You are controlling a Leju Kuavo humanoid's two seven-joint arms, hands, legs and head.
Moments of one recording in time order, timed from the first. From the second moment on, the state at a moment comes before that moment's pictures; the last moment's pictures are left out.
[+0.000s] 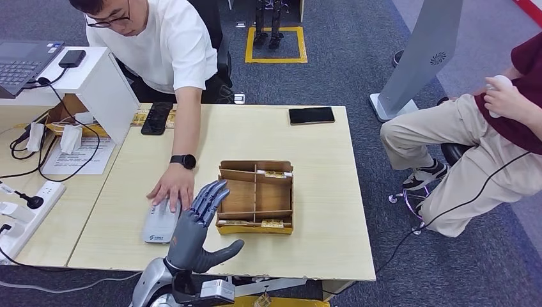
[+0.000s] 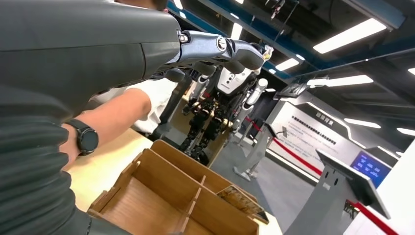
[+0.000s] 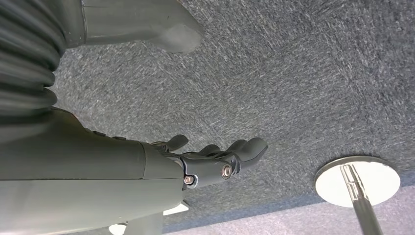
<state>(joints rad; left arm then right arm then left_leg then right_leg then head) -0.06 0.06 -0.61 -1.50 -0.77 0.50 -0.47 -0.14 0.25 -1.51 -0.38 1.00 -0.69 -0.53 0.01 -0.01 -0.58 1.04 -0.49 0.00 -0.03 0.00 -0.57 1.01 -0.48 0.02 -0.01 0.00</state>
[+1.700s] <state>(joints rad) -0.17 0.02 -0.70 -1.22 -1.18 0.49 -0.11 -0.12 0.25 -1.38 -0.38 0.95 -0.69 -0.47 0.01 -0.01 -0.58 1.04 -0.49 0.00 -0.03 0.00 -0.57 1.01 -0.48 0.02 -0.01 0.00</state>
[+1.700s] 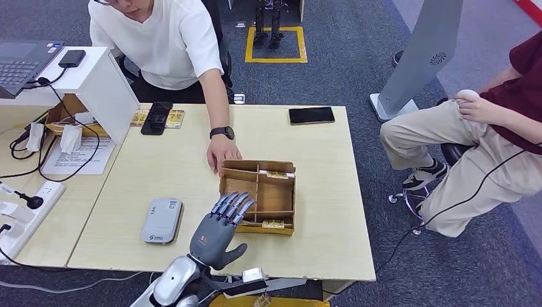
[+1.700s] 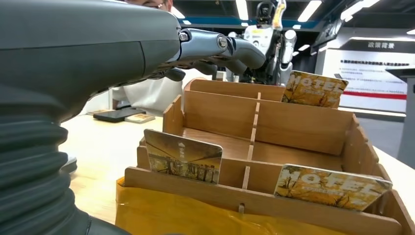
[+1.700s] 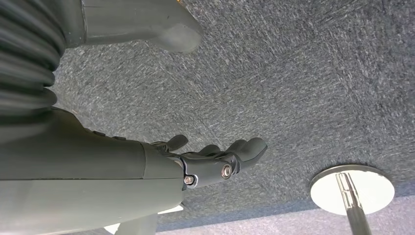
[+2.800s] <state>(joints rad) -0.14 -0.02 -0.67 -1.14 -1.30 0.61 -0.05 -0.12 0.25 -1.38 -0.38 0.94 -0.69 -0.47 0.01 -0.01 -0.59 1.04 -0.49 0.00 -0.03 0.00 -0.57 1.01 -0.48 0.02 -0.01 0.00</state>
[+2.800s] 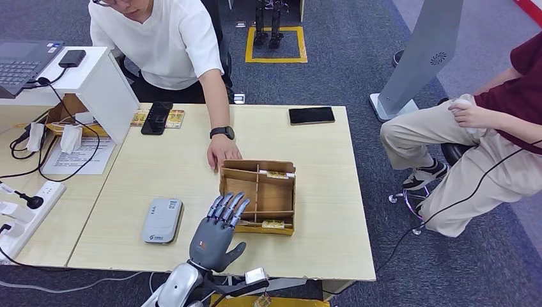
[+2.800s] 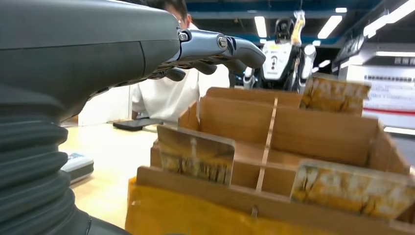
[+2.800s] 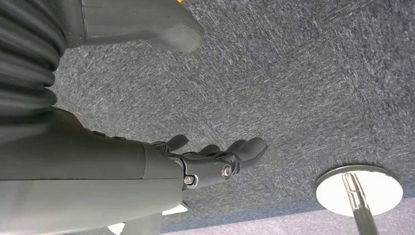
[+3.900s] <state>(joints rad) -0.17 -0.03 -0.67 -1.08 -1.30 0.58 -0.01 -0.12 0.25 -1.36 -0.38 0.92 -0.69 -0.46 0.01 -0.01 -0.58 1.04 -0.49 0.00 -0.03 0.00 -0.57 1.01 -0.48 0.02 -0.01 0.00</state>
